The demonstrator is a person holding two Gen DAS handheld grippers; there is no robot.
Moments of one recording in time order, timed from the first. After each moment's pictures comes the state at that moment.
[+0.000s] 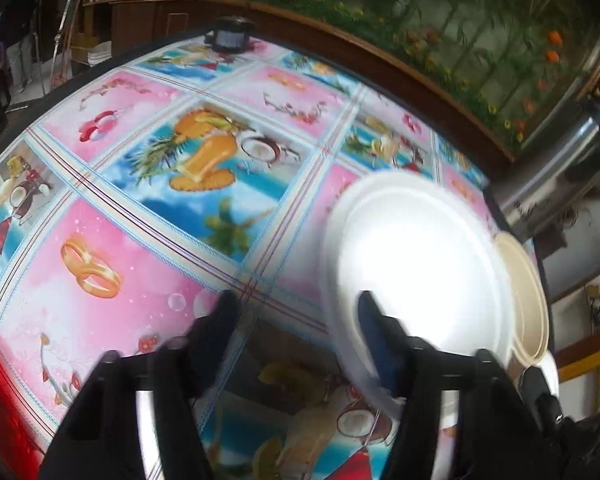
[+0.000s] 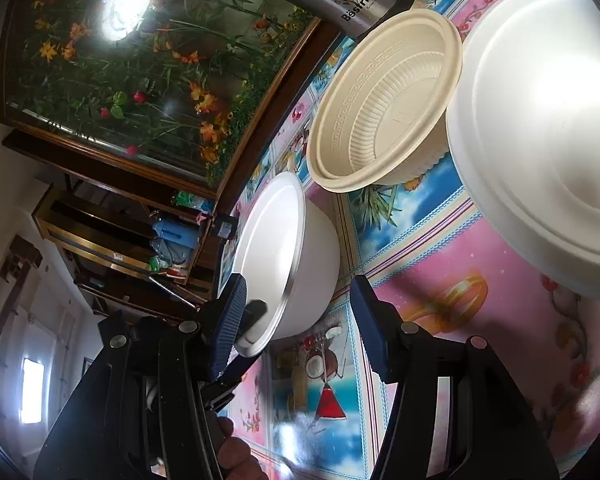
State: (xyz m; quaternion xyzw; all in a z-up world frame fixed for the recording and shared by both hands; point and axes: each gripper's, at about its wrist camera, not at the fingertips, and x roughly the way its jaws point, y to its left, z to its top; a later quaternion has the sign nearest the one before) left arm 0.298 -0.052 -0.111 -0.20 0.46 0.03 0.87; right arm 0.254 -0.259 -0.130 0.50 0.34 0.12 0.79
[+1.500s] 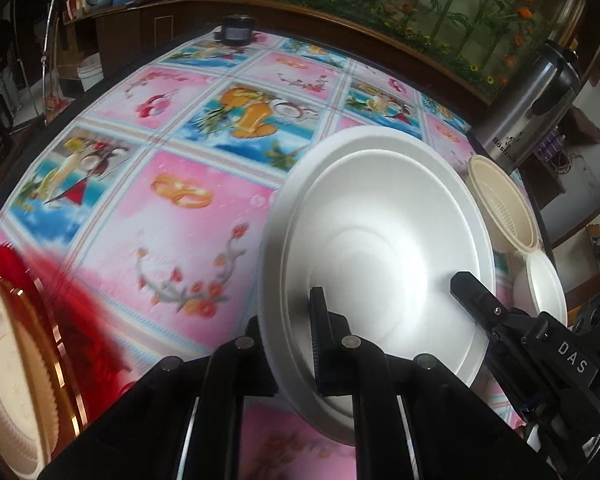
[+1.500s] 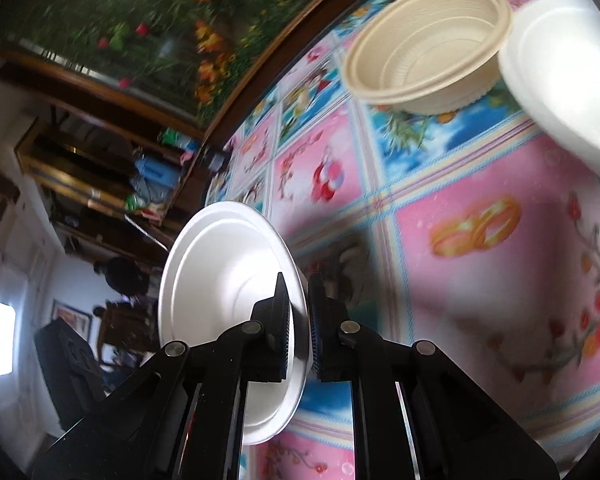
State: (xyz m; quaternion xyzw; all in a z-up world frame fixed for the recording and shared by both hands) left arm 0.204 -0.032 -0.089 -0.14 0.49 0.01 0.86; right arm 0.249 -0.210 -0.113 0.41 0.42 0.15 0.80
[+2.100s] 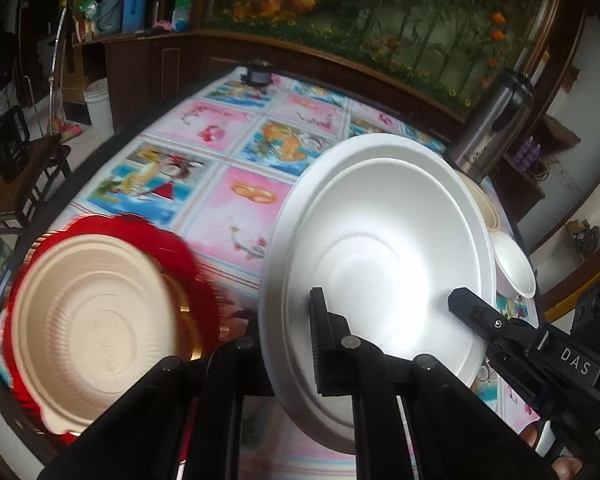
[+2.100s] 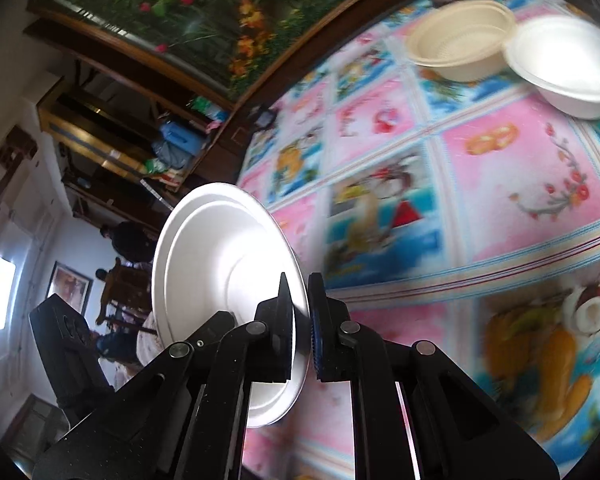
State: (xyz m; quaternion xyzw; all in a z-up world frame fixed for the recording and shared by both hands) left arm 0.106 0.025 -0.038 -0.14 0.43 -0.01 0.89; right arm 0.162 -0.160 -0.060 0.37 0.42 0.20 0.81
